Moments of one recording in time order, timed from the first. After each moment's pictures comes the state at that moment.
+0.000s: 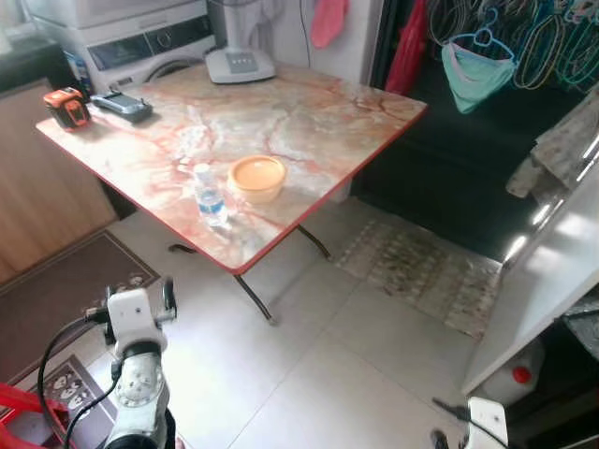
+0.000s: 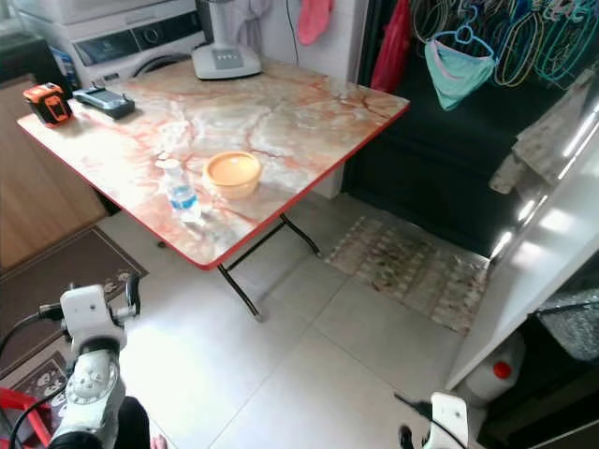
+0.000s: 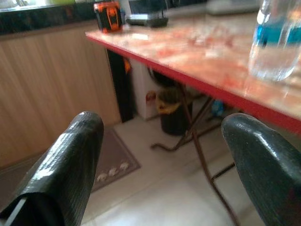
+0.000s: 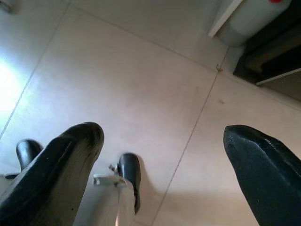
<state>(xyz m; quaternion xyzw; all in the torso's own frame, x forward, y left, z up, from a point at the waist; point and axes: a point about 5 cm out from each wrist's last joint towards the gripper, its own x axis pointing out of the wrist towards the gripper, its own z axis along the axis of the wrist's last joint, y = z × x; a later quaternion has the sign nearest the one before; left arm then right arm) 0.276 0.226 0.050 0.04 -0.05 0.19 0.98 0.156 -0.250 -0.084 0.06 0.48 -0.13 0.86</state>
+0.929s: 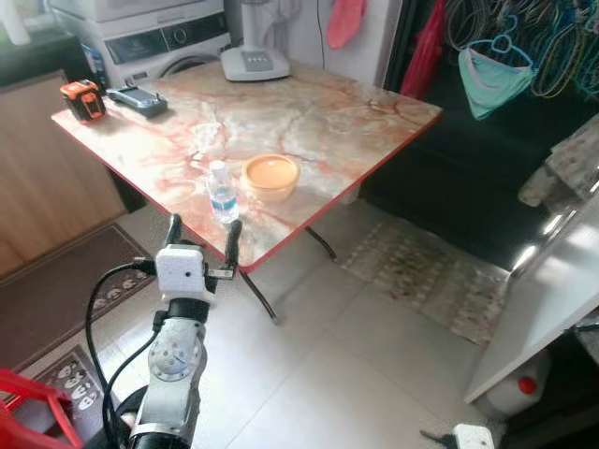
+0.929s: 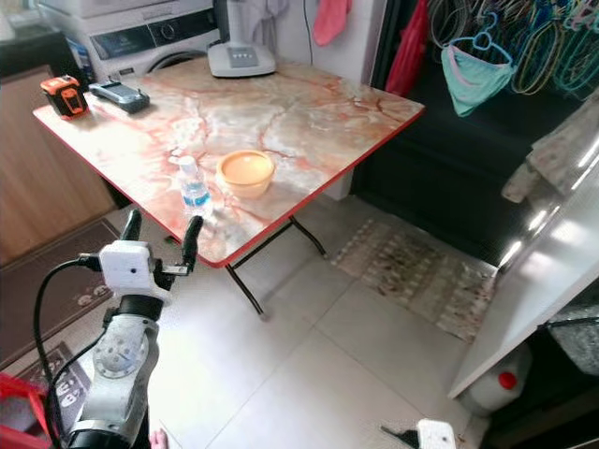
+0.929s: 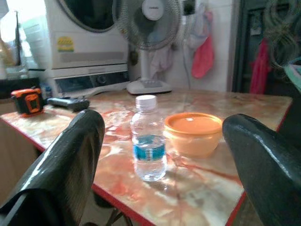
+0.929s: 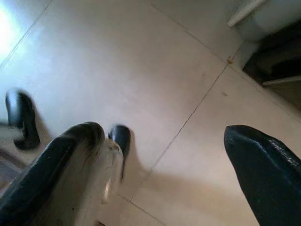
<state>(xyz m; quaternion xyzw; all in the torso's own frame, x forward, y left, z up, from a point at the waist) 0.284 0.155 0.136 0.02 -0.19 0.01 0.98 0.130 -0.238 -0.096 -0.01 0.53 -0.06 0.85</state>
